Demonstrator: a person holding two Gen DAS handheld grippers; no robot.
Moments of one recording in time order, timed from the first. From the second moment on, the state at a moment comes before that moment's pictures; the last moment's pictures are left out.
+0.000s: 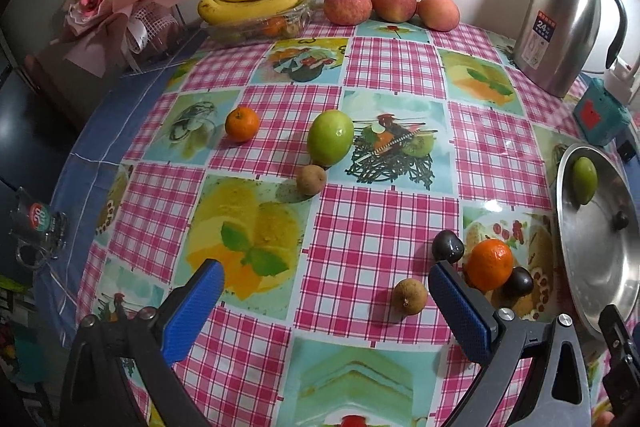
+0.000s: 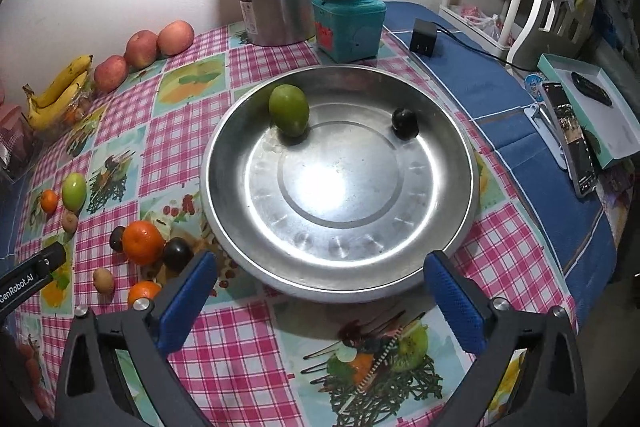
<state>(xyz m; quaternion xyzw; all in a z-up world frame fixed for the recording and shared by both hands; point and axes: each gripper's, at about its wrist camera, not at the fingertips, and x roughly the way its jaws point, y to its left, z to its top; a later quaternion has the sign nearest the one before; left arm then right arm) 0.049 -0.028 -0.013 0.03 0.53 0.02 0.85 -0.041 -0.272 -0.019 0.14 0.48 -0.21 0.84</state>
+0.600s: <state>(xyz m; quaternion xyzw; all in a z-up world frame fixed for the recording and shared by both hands) 0.055 0.014 -0.013 -0.02 0.53 0.02 0.85 -0.024 -0.218 -0.021 0.13 0.49 -0.12 0.85</state>
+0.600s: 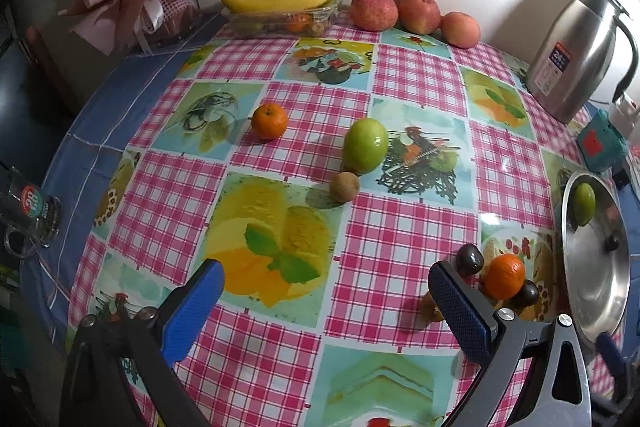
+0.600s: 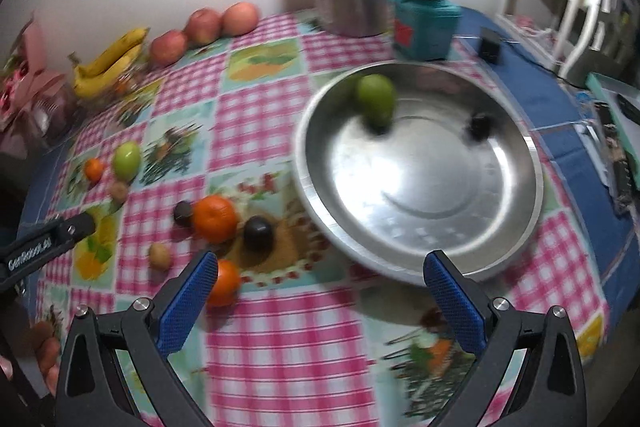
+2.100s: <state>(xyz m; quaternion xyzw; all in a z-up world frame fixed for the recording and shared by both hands) 0.073 -0.053 -0.071 0.04 0.61 -0.08 0.79 0.028 -0.182 -0.093 0.09 0.61 -0.08 0.78</state>
